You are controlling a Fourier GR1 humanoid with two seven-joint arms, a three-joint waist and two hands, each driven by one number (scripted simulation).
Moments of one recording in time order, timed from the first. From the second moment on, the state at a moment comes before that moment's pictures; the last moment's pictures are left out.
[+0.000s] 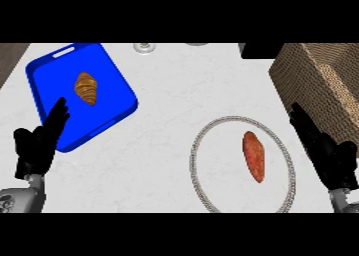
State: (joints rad) left arm -0.11 0.31 0.02 -1.38 0.04 0.08 0.07; right arm -0.06 -0.56 0.32 -1.58 -0.31 -0.24 0.10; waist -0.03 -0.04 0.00
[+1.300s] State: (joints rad) left arm -0.20 0.33 0.08 -1.39 0.13 0.01 0.23; right arm -0.50 -0.62 0.38 -1.81 -0.12 0.25 0.04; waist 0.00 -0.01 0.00
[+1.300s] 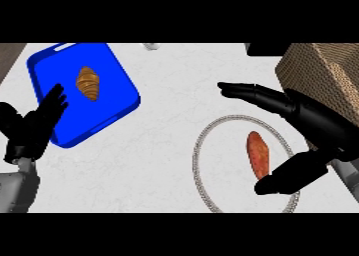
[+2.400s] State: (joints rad) left arm -0.20 0.32 0.10 -1.42 0.12 0.00 0.24; right arm -0.75 -0.97 0.12 -1.53 -0.33 0.91 0.31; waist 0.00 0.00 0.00
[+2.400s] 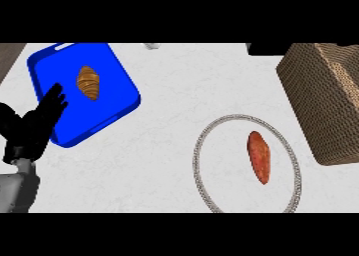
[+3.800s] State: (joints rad) left arm -0.20 0.29 0.13 -1.43 0.09 -0.04 0.24; right arm -0.35 -0.48 0.11 -1.39 0.34 0.57 -0.26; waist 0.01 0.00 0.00
